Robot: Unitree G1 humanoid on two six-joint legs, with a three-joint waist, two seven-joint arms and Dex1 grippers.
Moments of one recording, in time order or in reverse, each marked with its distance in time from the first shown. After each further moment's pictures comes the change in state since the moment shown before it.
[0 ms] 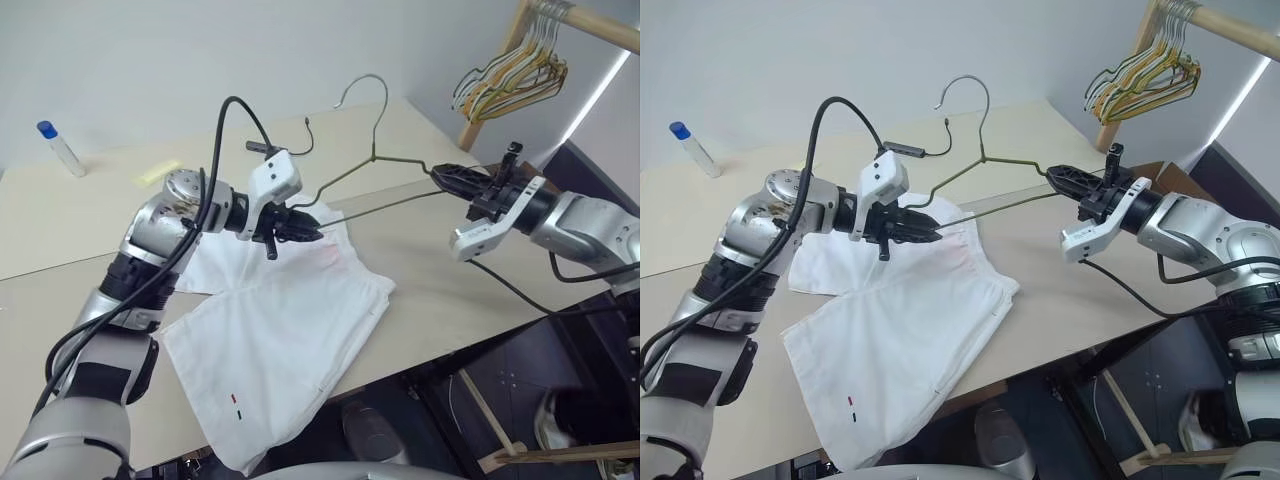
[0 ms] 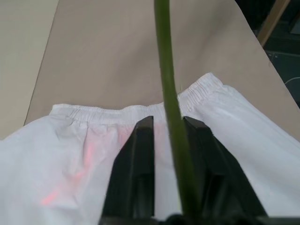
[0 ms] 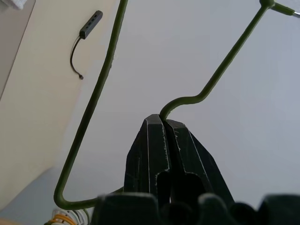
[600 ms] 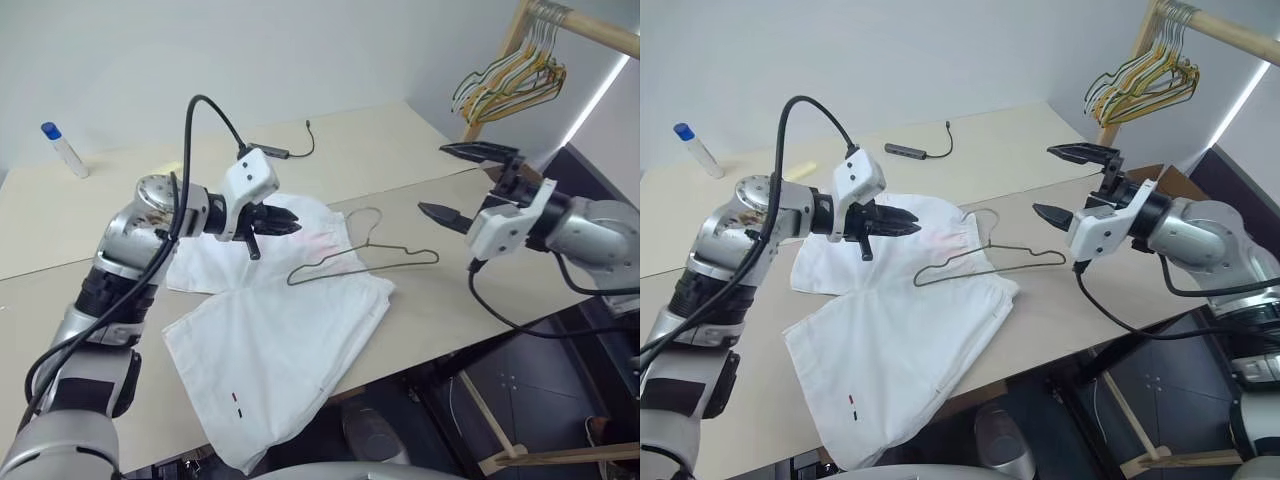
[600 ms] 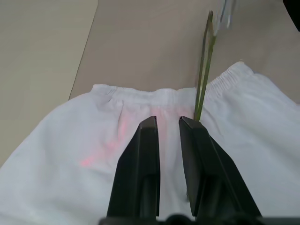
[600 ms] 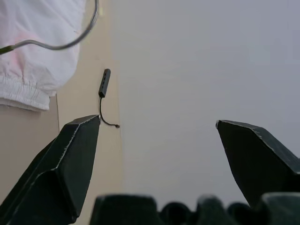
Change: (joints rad) left arm 0.112 0.063 0.073 -0.135 0.018 0.015 0.051; right arm 0.118 0.040 -0.013 -0.101 0.749 0.123 0.529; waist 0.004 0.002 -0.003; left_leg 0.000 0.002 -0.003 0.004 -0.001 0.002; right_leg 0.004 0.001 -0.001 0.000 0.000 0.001
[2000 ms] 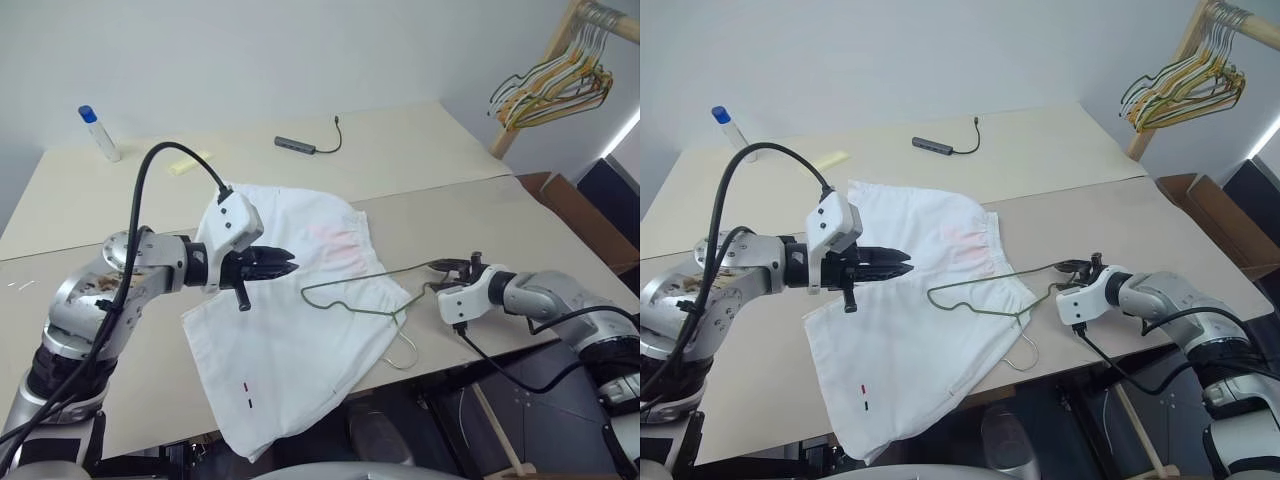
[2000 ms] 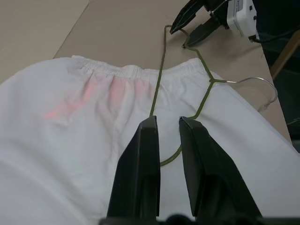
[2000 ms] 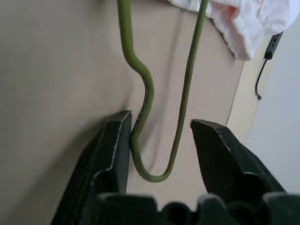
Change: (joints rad) left arm 0.302 0.107 0.182 -0.461 -0.233 0.206 0.137; right arm 0.138 0.059 0.100 0.231 -0.524 0.032 -0.020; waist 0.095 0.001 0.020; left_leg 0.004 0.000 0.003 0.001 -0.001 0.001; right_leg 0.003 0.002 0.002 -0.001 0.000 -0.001
